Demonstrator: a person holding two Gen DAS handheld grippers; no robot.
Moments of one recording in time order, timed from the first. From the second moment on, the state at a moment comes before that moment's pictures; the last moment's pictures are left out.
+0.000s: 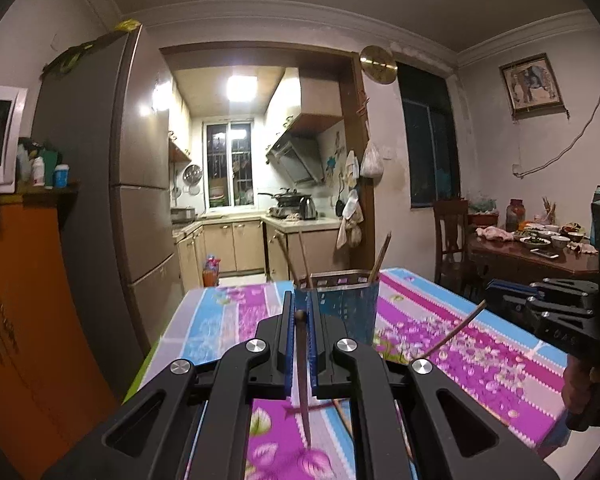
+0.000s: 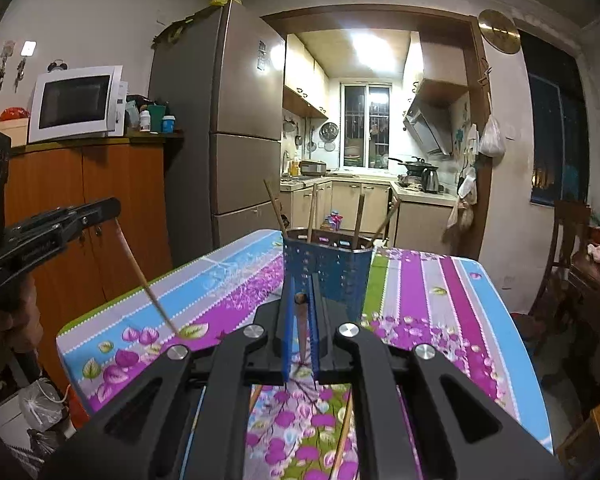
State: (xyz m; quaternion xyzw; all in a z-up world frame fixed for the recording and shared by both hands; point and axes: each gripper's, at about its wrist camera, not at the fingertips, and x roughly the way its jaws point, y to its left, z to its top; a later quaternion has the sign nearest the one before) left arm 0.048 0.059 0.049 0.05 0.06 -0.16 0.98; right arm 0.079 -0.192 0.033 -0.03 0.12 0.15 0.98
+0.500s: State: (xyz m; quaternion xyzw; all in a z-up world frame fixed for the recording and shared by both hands) left arm 0.067 0.048 0.076 0.05 0.06 -0.19 0.98; right arm 0.109 -0.191 0.064 -0.01 0.13 0.20 0.97
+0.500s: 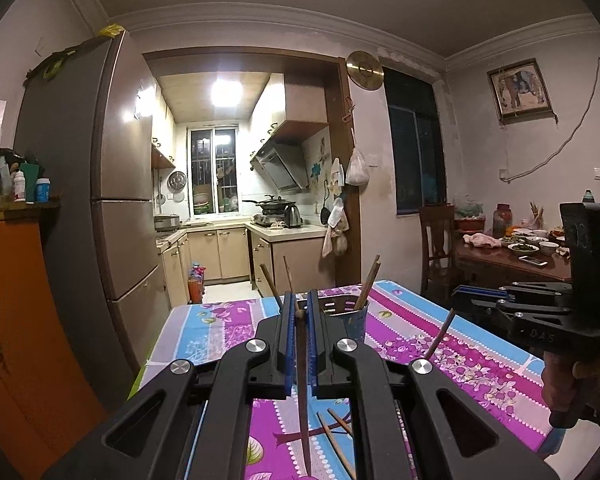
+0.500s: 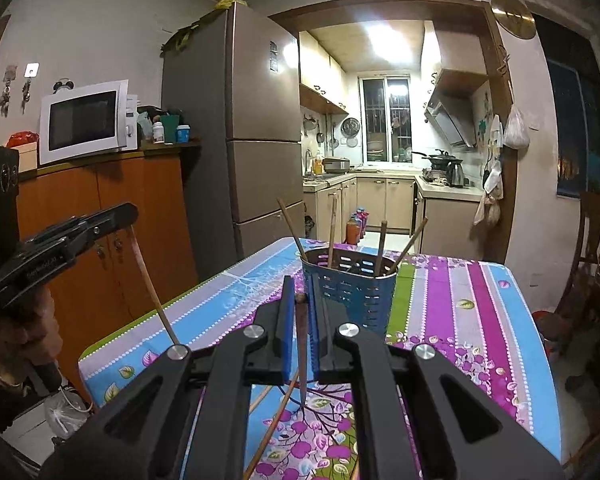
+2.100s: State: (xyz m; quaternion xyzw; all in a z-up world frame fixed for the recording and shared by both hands) left arm 0.286 -0.027 0.158 0.00 0.01 -0.19 0.98; right arm 0.266 -0.207 0.181 0.05 0.01 0.12 0.99
